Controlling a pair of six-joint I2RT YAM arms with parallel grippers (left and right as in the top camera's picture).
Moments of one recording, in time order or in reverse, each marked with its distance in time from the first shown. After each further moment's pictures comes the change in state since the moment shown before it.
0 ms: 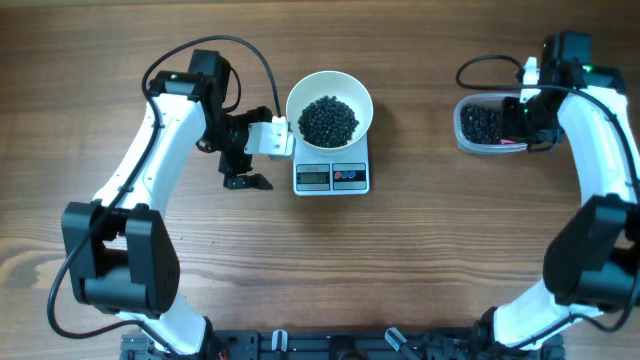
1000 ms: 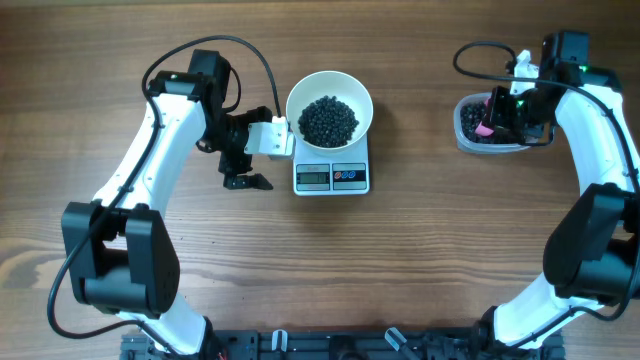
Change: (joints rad) left arm 0.000 0.000 0.000 0.000 0.000 0.000; right arm -0.008 0.034 -0.003 0.078 -0.276 0.078
